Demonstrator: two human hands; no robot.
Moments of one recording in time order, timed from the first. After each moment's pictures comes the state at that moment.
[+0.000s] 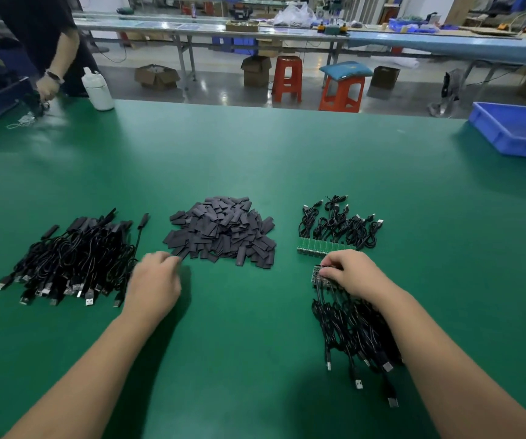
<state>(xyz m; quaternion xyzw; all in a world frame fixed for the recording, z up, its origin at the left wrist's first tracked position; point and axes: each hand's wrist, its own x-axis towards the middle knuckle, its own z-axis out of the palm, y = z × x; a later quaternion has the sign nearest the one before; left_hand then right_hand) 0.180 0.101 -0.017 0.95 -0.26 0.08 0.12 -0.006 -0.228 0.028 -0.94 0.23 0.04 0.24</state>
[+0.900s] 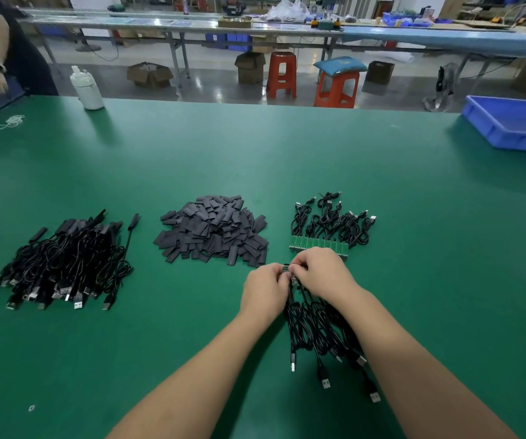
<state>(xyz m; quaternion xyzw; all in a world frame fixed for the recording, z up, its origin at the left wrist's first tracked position) 0.068 -0.062 -0.004 0.90 -0.24 -0.12 0.35 0.017 -0.190 0.023 -0.95 0.22 -0.01 0.20</state>
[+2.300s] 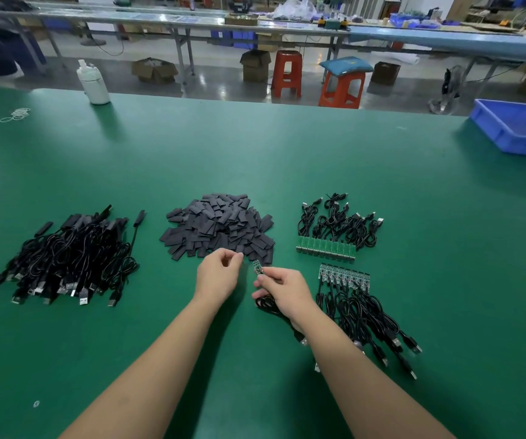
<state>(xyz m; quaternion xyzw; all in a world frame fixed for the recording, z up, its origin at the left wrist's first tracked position) 0.143 -0.005 -0.023 0.86 -0.09 -0.12 0.49 0.042 -0.121 -0.034 -0.68 0.28 -0.05 0.67</state>
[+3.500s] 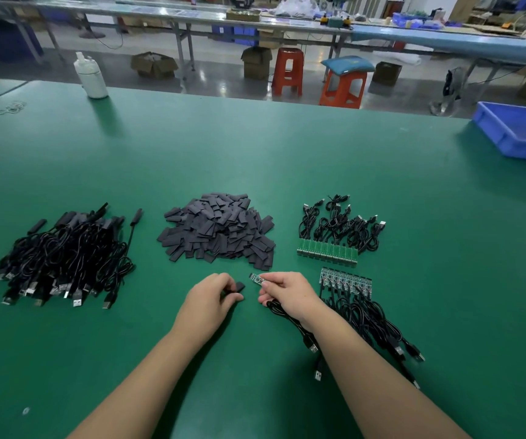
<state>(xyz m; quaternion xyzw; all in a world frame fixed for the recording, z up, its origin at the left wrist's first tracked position) 0.128 0.039 -0.048 0.89 -0.33 -0.03 0.32 0.044 -0.143 -0.038 -0.74 0.25 0.02 0.62</state>
